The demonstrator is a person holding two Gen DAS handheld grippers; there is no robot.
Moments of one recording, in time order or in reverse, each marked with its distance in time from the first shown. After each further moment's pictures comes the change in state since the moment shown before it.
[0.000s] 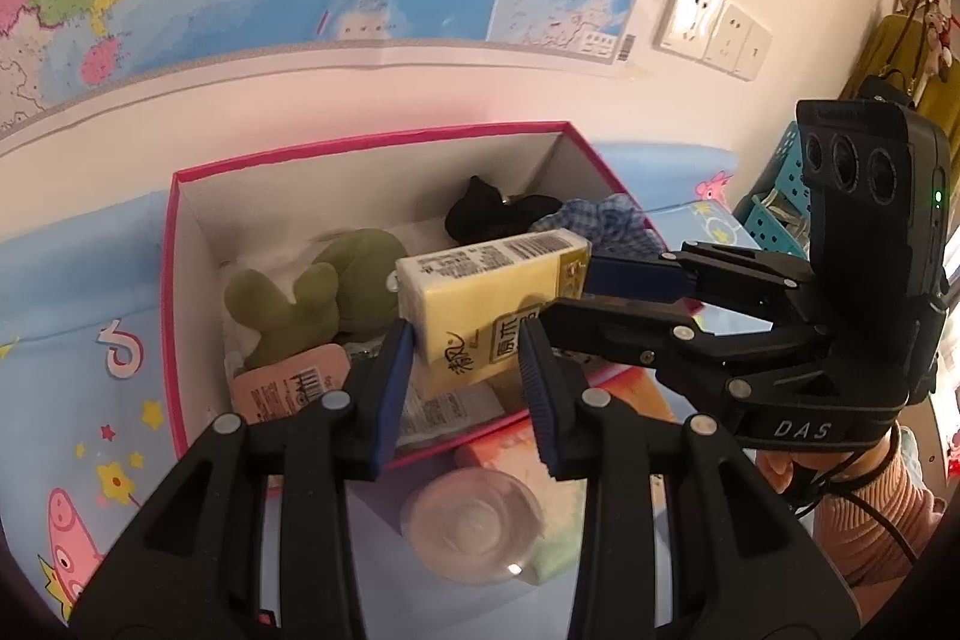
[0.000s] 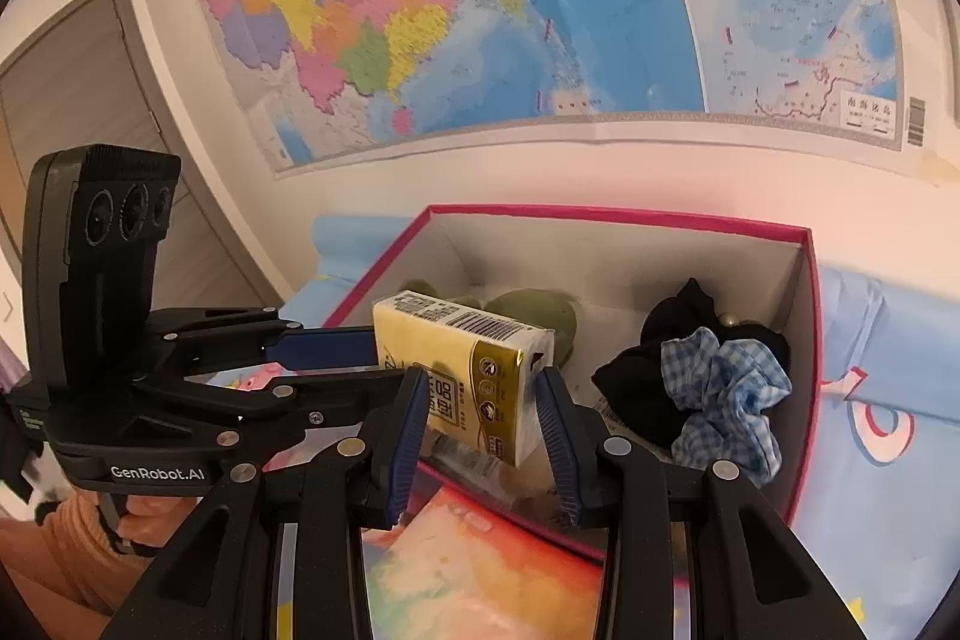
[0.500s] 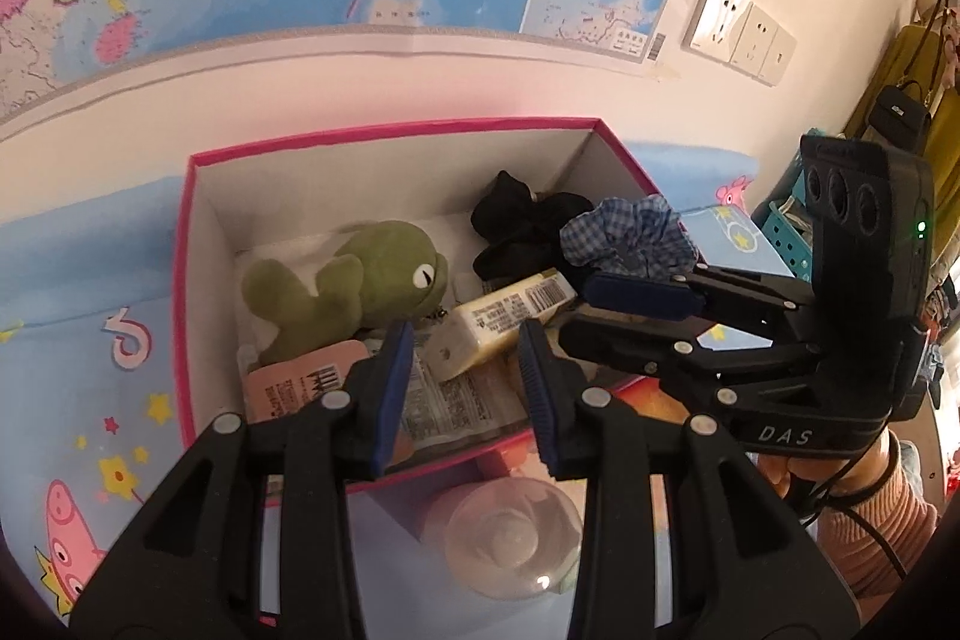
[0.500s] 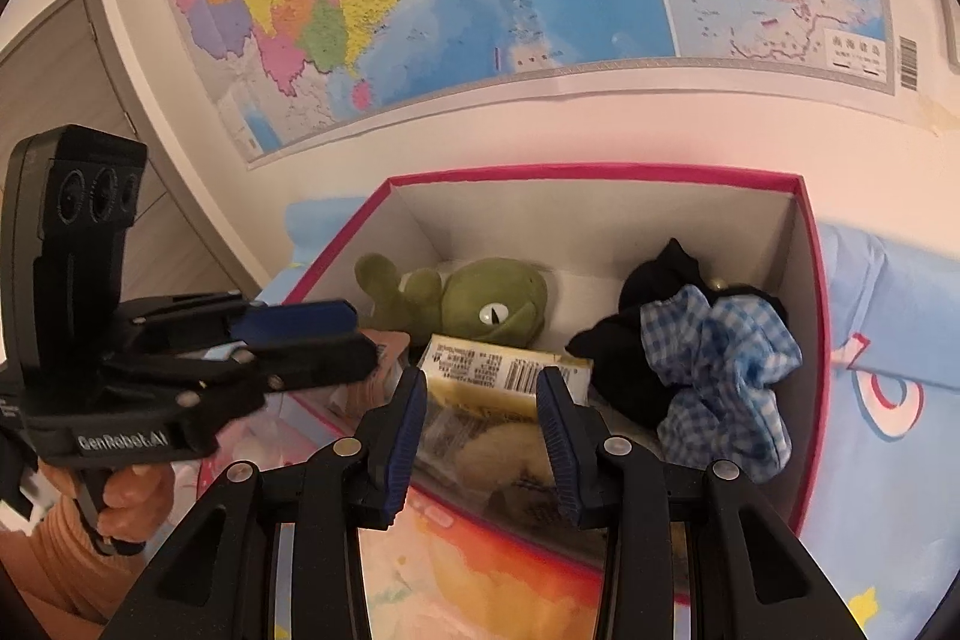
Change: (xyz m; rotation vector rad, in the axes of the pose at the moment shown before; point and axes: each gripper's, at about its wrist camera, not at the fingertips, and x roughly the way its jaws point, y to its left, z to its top) left arm 0.000 0.009 -0.004 -0.029 -0.009 0.037; right arm 0.014 -0.015 -0.009 0.045 0.042 -0.031
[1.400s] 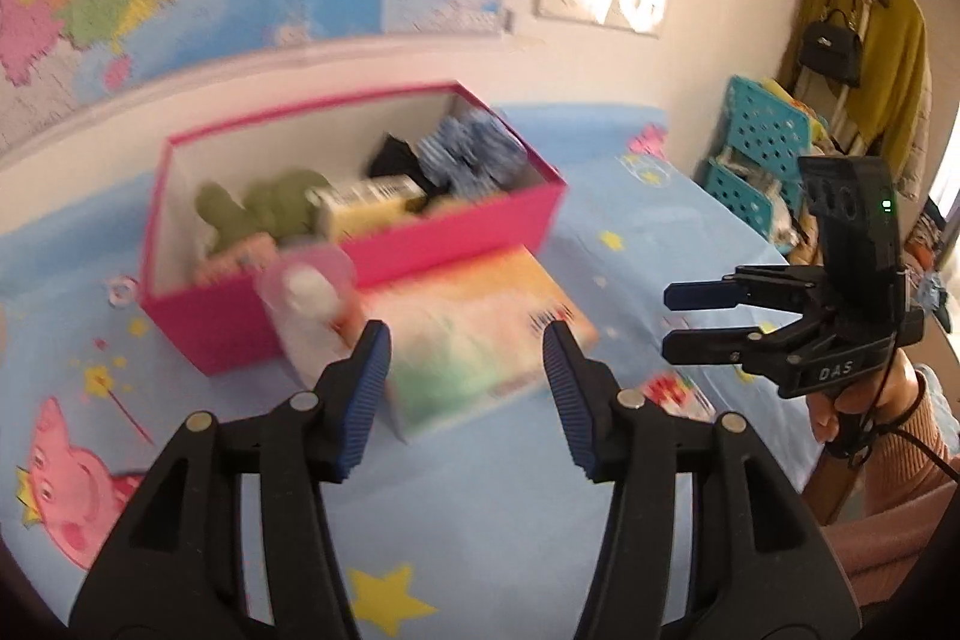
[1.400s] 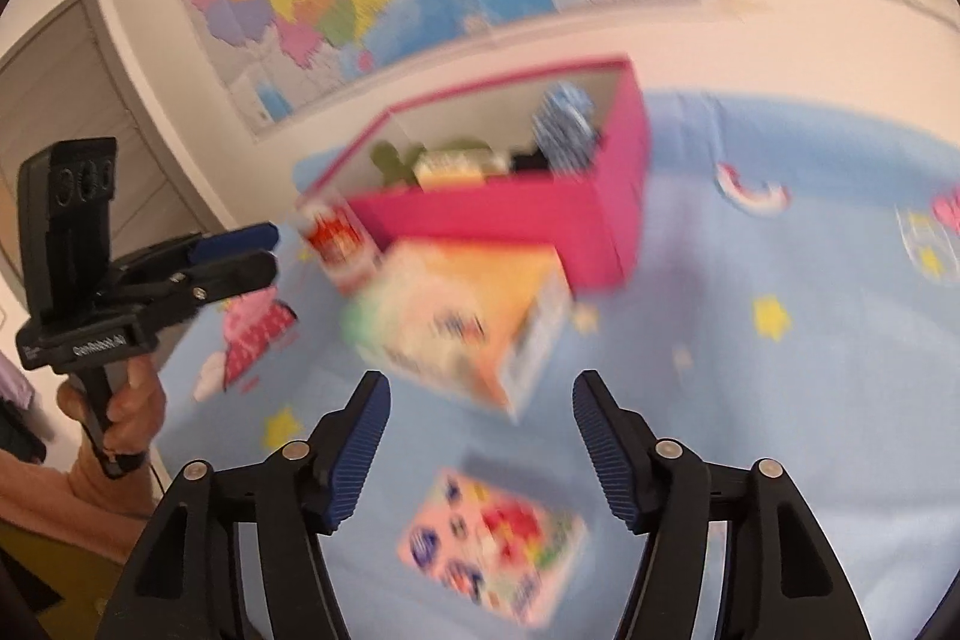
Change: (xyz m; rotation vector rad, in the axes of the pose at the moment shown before) left arm -0.060 -0.082 -0.100 0.141 -0.069 -0.046; right arm -0.126 -0.016 -0.132 0.073 0.037 -0.046
